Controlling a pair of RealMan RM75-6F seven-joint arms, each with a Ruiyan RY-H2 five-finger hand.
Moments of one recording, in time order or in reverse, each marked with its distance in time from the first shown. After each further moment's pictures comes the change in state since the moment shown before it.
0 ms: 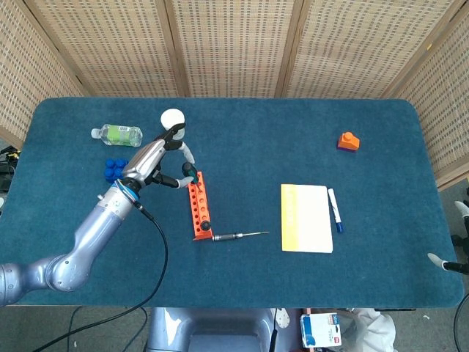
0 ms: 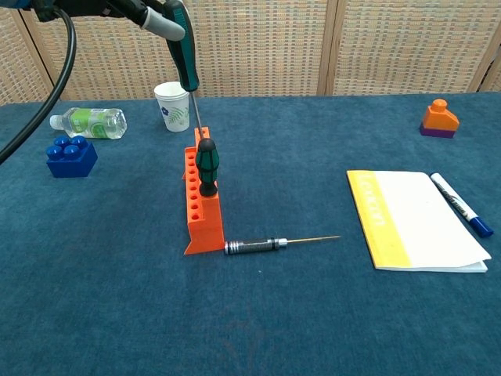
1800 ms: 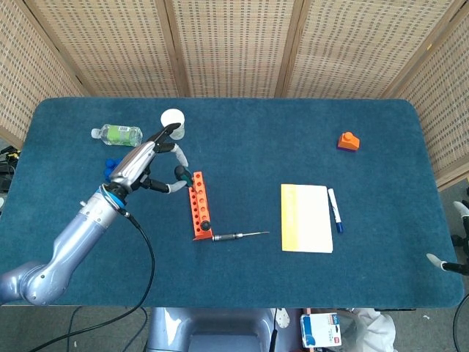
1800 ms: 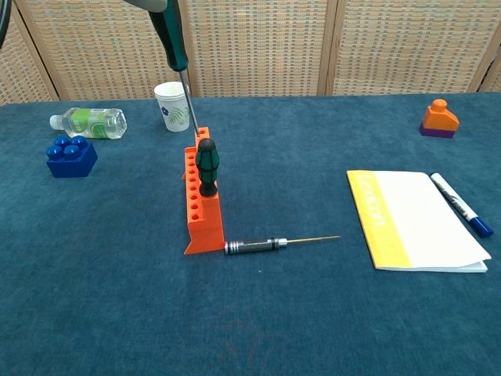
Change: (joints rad) left arm 0.112 0.096 -0.055 -0.093 0.154 -0.032 -0.093; right arm -0.002 0.001 -0.004 -0.008 -0.010 0.012 -0.004
